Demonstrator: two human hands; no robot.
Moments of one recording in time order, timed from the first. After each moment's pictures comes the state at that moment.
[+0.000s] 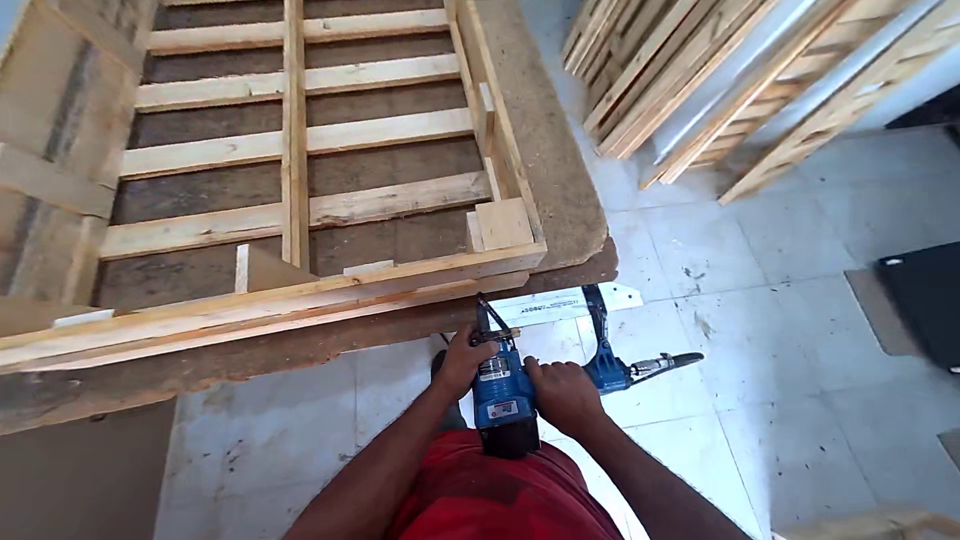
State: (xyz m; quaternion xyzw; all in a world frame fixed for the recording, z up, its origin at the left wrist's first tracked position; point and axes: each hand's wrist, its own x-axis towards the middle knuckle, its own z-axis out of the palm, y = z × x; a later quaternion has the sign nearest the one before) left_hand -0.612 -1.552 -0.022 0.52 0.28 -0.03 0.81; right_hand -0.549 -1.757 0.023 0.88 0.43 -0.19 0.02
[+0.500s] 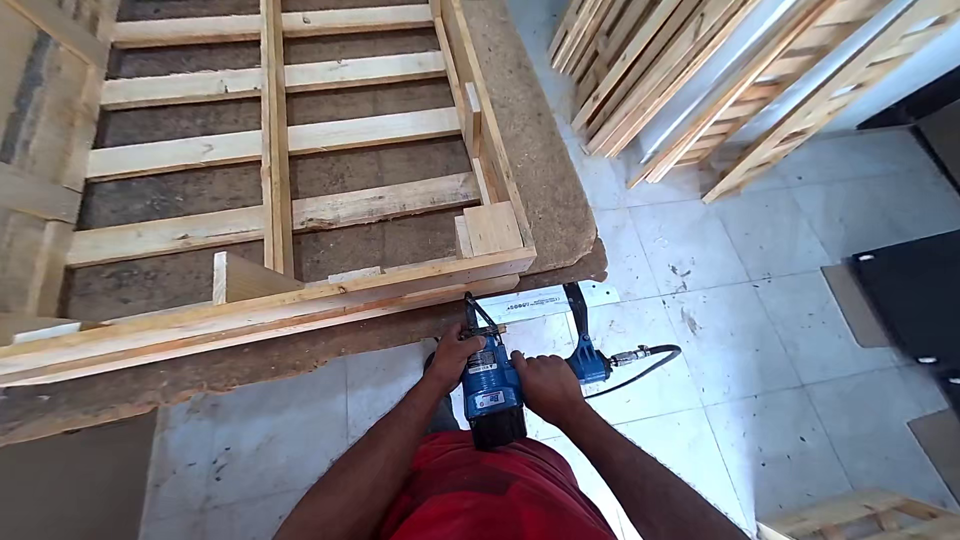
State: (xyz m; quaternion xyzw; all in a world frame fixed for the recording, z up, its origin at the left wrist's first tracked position) left_hand -0.597 -1.541 -0.043 0.49 0.31 -0.04 0.82; right_hand -0.533 -1.740 0.008 0.88 0.41 -0.24 0.05
